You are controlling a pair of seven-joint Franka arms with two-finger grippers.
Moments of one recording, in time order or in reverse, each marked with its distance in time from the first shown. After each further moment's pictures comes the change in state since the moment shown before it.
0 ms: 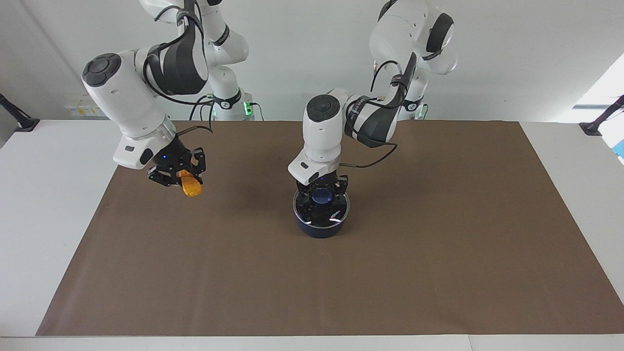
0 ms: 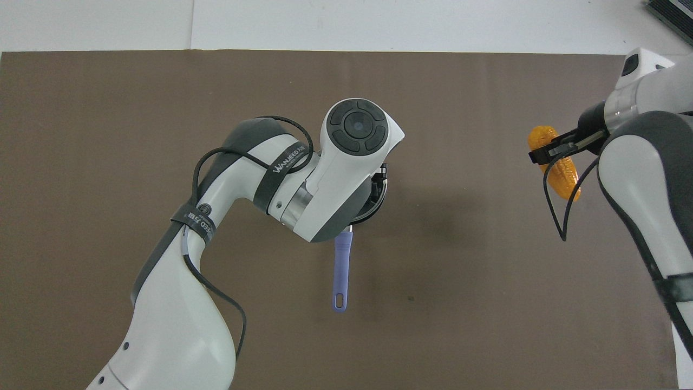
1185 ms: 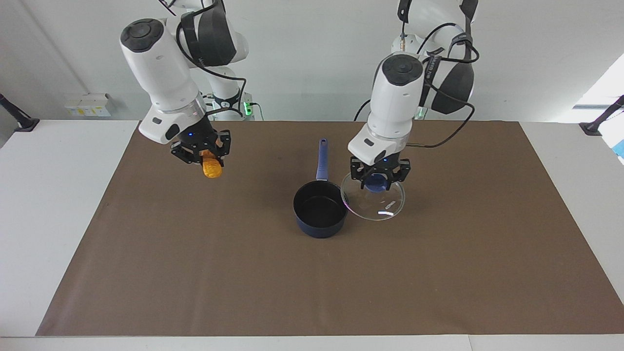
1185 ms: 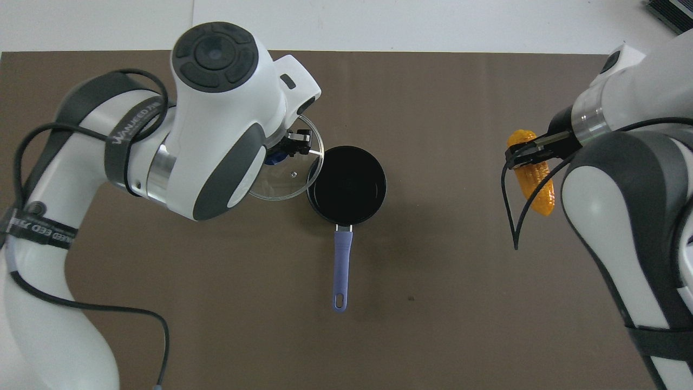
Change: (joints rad) left arm 0.280 -0.220 0.023 -0.081 -0.001 -0.179 0.408; right arm 0.283 0.014 0.015 0.042 -0.101 -0.019 0.620
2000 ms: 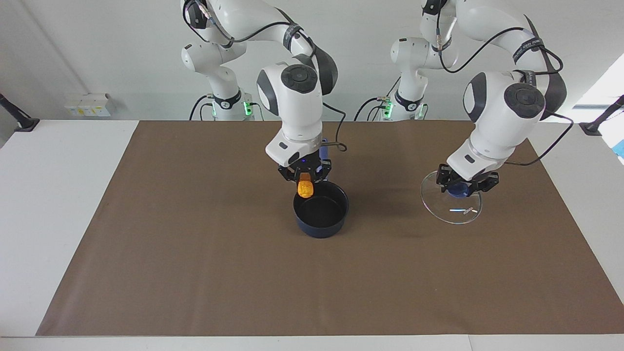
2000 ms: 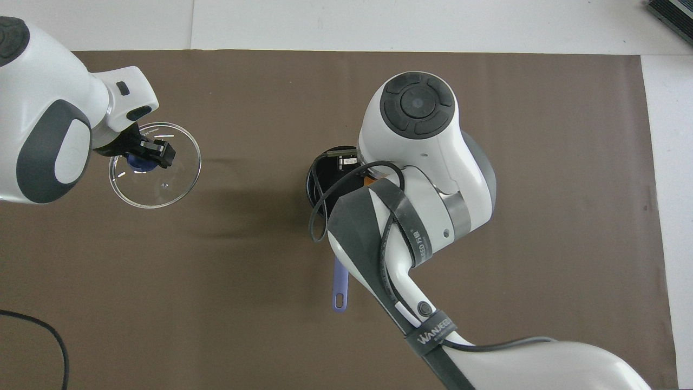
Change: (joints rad) left arm 0.257 -0.151 0.004 -0.358 0.000 0.160 0.351; right arm 0.210 0.268 0.003 0.162 -0.009 0.167 0.357
